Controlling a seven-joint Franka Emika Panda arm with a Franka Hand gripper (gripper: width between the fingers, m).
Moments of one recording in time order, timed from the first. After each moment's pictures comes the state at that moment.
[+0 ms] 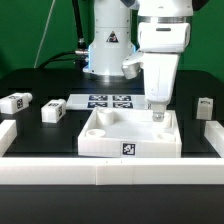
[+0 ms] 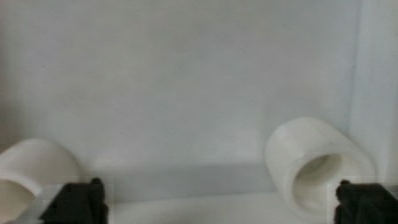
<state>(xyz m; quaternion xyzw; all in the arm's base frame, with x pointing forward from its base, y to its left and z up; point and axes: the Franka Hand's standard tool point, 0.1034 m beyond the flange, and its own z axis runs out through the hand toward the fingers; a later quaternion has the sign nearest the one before) 0.500 0.060 0.042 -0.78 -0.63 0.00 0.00</state>
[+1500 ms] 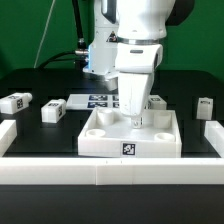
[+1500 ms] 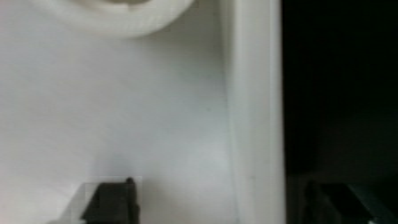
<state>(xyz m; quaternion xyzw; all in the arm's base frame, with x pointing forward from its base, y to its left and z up) 0.444 0.031 0.006 -0.79 -0.61 0.02 0.02</state>
